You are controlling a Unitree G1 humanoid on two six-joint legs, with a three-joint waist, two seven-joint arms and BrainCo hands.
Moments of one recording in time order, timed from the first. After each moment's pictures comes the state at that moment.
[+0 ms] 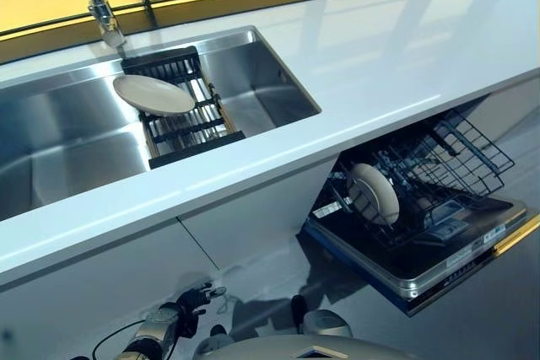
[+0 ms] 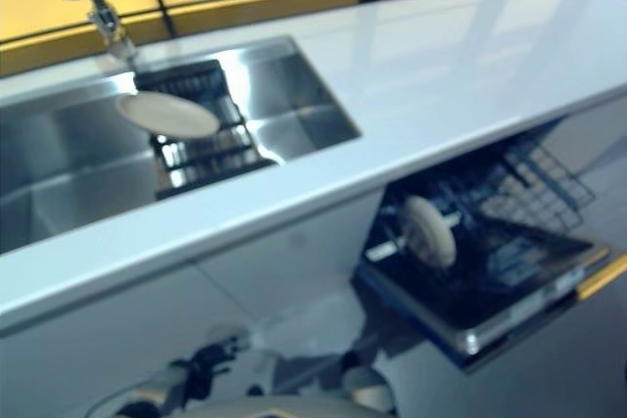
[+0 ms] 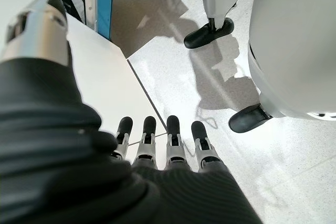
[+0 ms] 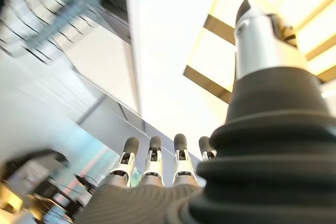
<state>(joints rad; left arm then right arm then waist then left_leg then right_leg) 0.01 0.30 -0.26 1.04 -0.23 0.05 -0.25 -0.49 -1.20 -0.19 0.40 0.40 0.58 -0.23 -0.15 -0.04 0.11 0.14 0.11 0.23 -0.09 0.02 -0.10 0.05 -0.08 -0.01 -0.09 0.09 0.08</state>
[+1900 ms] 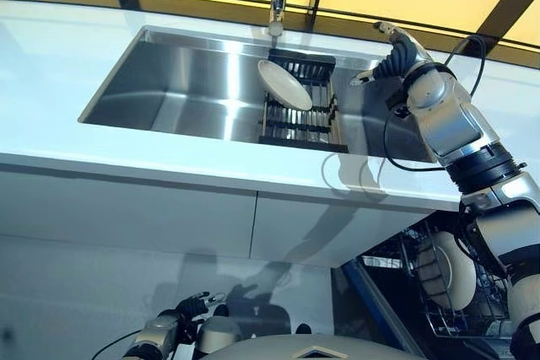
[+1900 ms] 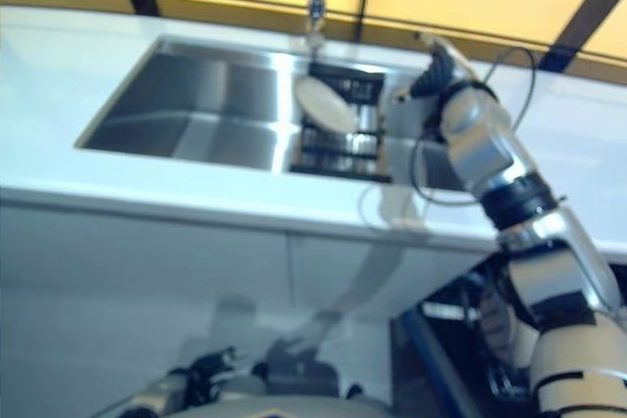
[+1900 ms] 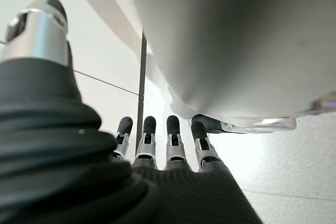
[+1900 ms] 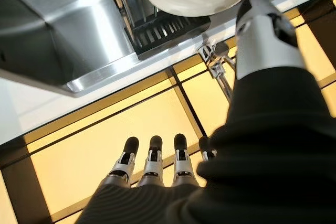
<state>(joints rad) 0.03 0.30 -0.25 1.04 -0.26 0.09 -0.23 -0.96 -0.68 0.51 0.36 -0.11 0.51 0.03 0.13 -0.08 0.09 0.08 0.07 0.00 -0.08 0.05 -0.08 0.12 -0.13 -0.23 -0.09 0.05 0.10</state>
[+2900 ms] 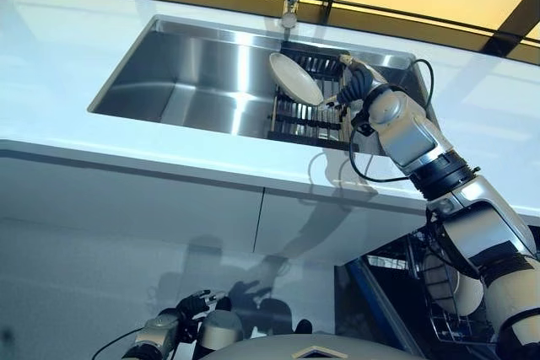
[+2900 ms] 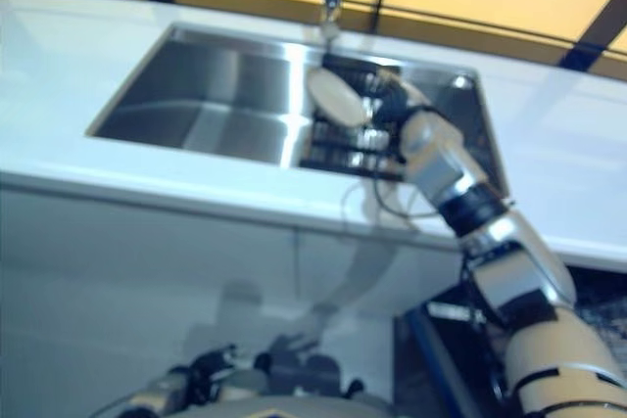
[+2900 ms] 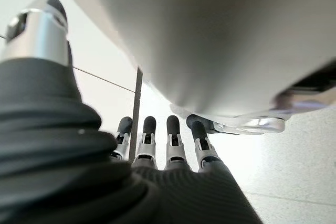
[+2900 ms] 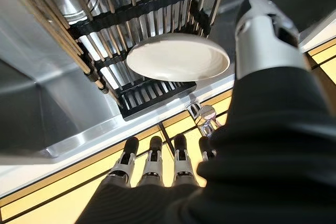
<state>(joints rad) 0.04 0.30 -0.25 1.00 -0.26 0.09 -0.23 -0.96 -0.53 0.57 0.40 -0.14 0.58 0.06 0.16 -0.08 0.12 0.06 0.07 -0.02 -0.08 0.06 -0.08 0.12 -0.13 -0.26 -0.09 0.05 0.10</state>
